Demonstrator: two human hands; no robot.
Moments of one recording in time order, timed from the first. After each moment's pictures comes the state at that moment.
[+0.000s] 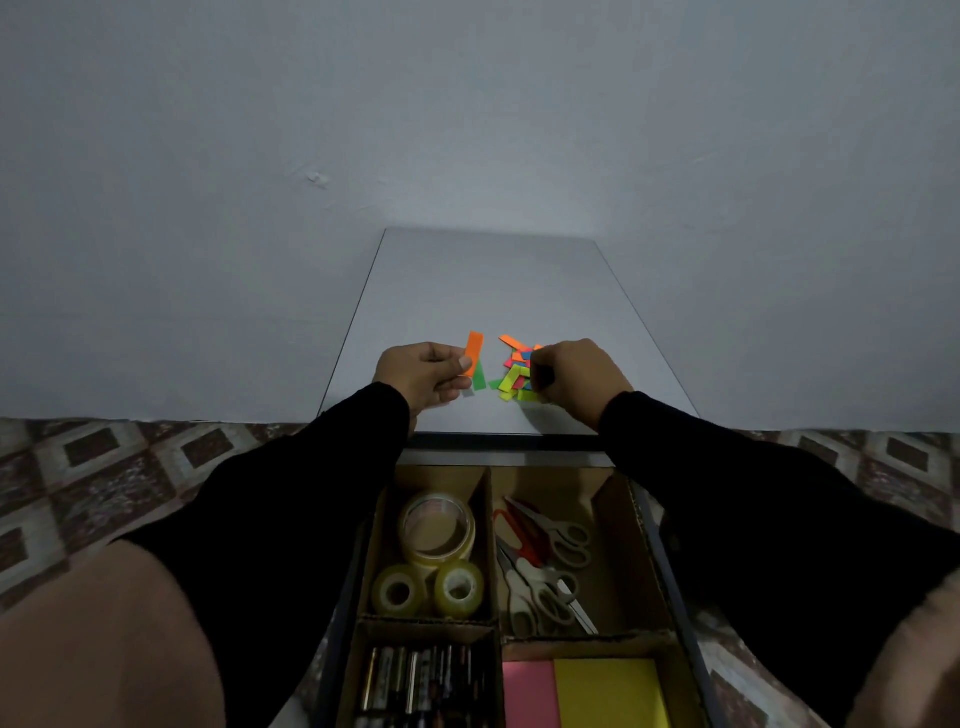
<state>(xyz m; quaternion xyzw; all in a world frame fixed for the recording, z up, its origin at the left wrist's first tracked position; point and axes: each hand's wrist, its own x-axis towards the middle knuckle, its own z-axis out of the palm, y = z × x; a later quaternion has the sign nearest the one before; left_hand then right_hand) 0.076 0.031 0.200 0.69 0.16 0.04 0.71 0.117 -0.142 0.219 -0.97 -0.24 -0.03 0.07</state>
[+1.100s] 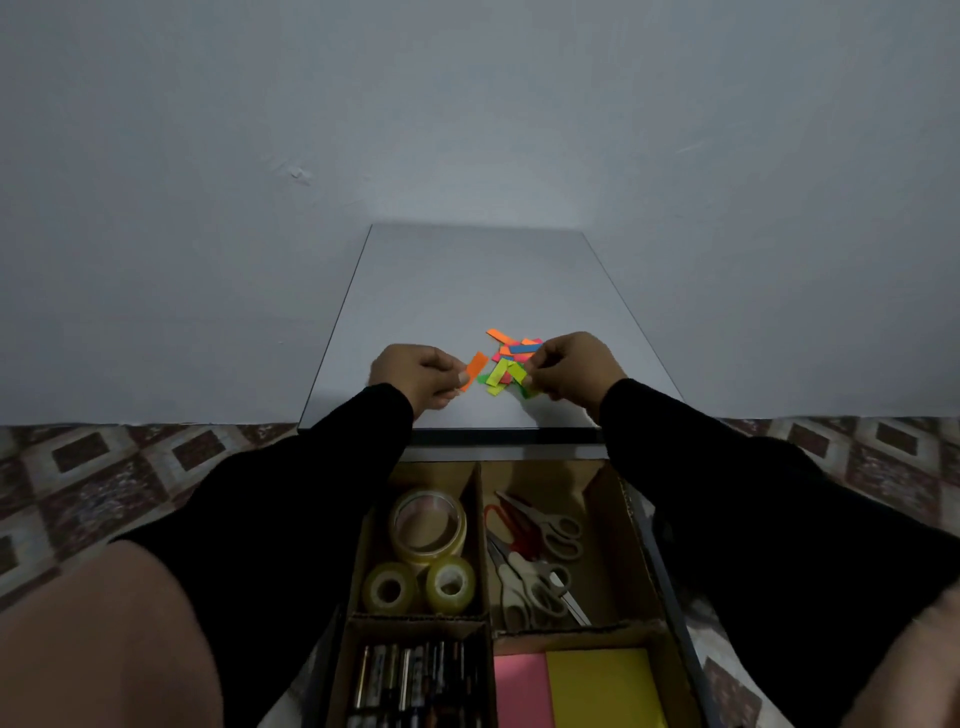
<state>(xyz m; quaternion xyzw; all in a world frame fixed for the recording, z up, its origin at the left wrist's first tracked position) 0.077 0.024 0.195 0.78 0.14 0.05 0.60 0.119 -0.149 0.218 -0.90 -0.07 0.09 0.43</state>
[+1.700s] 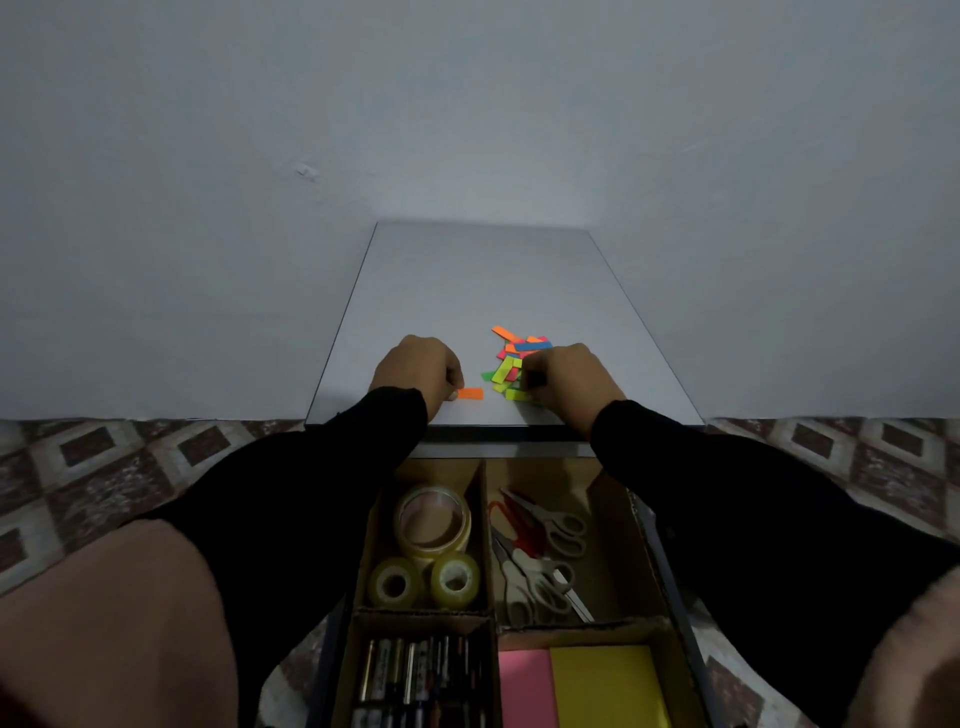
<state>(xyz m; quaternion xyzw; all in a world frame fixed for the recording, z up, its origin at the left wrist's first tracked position) 0.078 0.025 0.205 0.97 0.04 0.06 0.22 0.110 -0.144 0.207 -0.96 -0.24 -0.03 0.11</state>
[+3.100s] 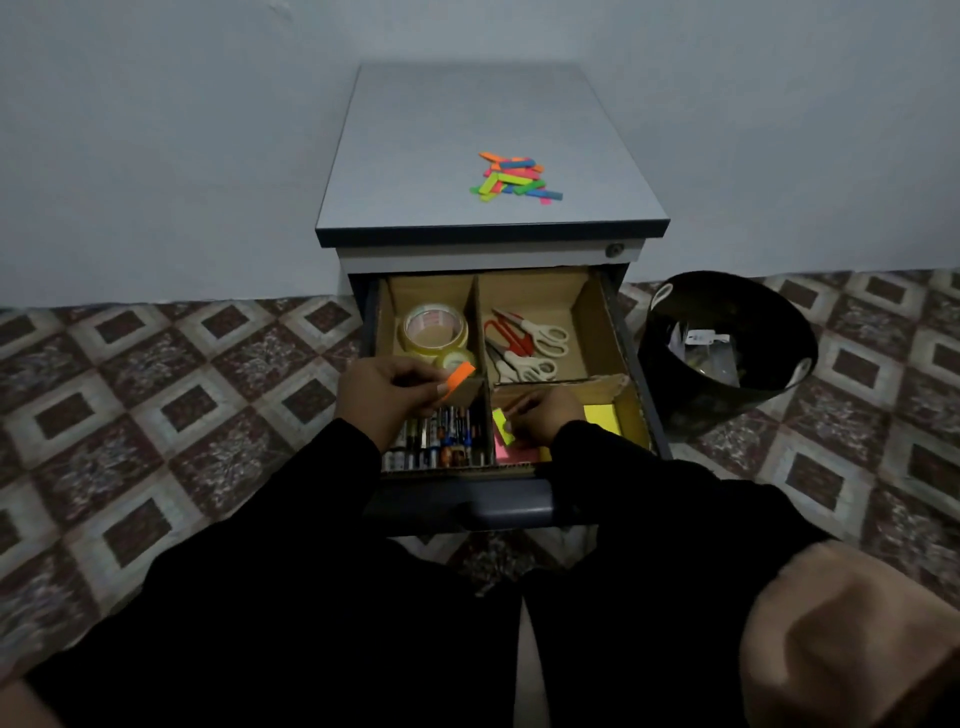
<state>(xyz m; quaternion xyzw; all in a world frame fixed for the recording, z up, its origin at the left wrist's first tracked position) -0.146 -0.006 0.124 0.78 0.15 0.04 0.61 -0.078 -0.174 0.060 -0.82 0.13 0.26 0.50</state>
